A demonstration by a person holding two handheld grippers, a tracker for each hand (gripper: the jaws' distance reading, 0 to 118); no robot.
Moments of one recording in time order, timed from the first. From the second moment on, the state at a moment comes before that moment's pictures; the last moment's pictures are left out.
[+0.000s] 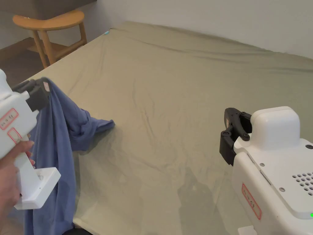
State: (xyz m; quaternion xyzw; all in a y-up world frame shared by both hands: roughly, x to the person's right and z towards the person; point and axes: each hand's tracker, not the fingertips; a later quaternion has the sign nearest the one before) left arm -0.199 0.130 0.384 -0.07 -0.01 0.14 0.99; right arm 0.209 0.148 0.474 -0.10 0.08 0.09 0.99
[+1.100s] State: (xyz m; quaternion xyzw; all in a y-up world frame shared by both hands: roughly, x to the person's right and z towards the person) left arm 0.288 0.016 0.308 -0.25 -0.40 -0.23 0.85; right arm 0.398 0.131 0.556 -0.14 -0.17 0.06 0.97
